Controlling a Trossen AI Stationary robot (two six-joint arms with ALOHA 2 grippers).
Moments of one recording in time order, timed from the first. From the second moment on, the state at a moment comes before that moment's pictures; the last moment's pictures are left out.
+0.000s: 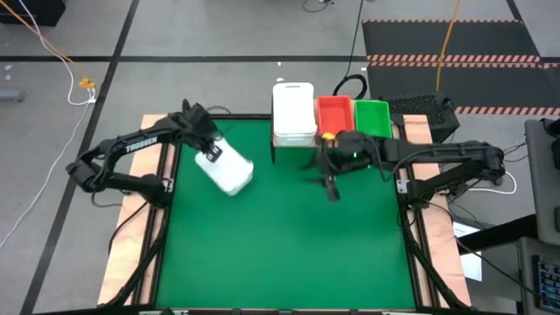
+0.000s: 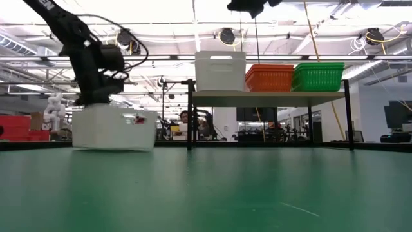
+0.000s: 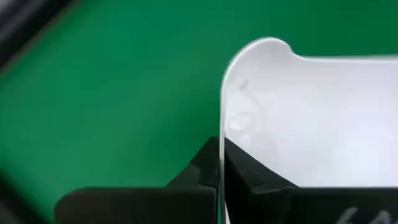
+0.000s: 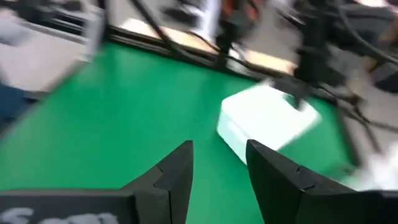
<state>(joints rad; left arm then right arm) 0.89 1.26 0.71 -0.61 0.06 0.07 -0.06 1.26 1.12 -0.30 -0.17 -0.26</state>
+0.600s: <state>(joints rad) 0.13 1.30 0.71 -0.37 -0.07 -0.41 0.19 1.67 1.11 0.11 -0.17 -0.20</state>
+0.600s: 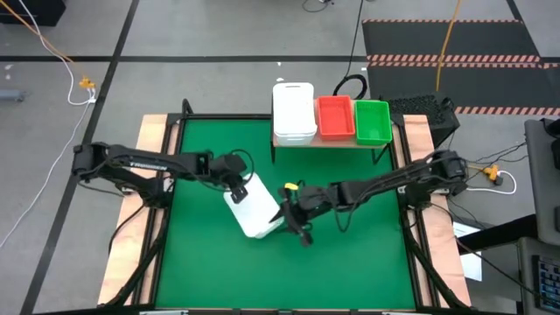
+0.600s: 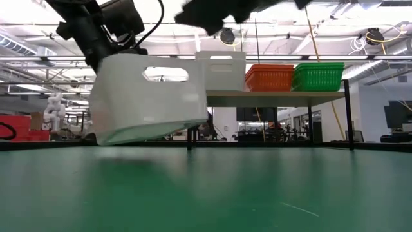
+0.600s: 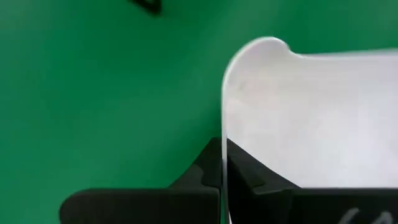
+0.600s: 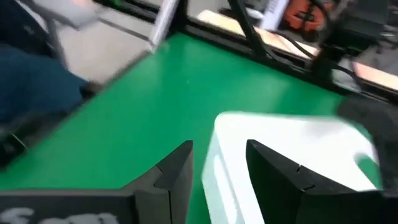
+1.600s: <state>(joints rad) -0.01 1.44 0.71 -0.22 -0.10 -0.46 0.23 1.77 1.20 -0.04 -0.17 -0.20</state>
